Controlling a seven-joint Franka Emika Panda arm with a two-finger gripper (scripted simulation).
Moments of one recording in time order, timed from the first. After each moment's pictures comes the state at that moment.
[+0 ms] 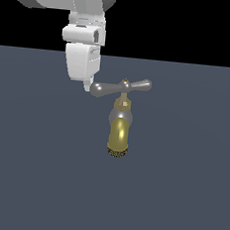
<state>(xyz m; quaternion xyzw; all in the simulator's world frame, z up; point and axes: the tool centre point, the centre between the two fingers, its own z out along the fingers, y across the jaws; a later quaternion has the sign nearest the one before) -0.024 0.088 0.197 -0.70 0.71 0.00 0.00</state>
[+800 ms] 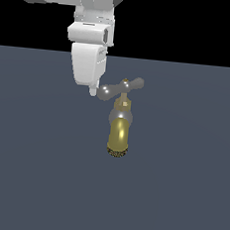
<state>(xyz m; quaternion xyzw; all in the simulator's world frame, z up) -0.058 0.064 0.197 -0.70 0.71 0.00 0.00</state>
